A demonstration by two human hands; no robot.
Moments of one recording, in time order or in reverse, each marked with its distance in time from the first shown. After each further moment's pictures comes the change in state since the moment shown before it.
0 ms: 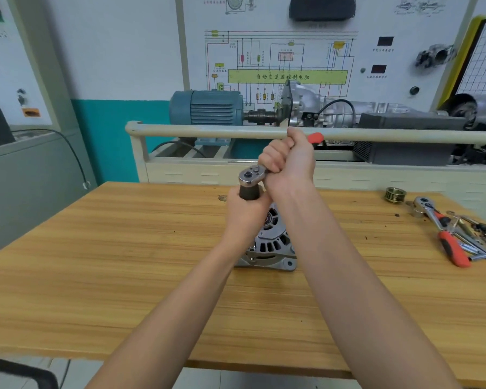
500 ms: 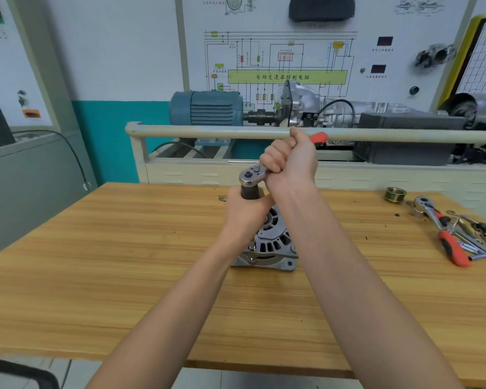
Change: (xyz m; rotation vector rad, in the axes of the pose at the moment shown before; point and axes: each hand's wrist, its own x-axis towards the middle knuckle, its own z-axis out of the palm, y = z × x) left_hand 0.001 0.001 -0.004 0.085 -0.069 -0.047; right_hand -0.001 -0.002 0.000 -0.018 0.017 -0.027
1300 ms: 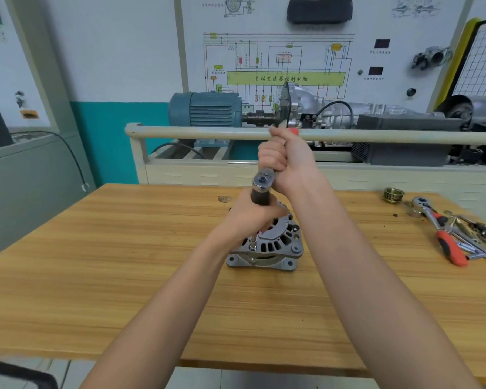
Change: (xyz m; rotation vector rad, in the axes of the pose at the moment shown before) left_hand 0.003 0.006 -0.009 0.192 -0.361 0.010; right_hand 0.008 -0.012 0.000 -0.066 -0.144 0.361
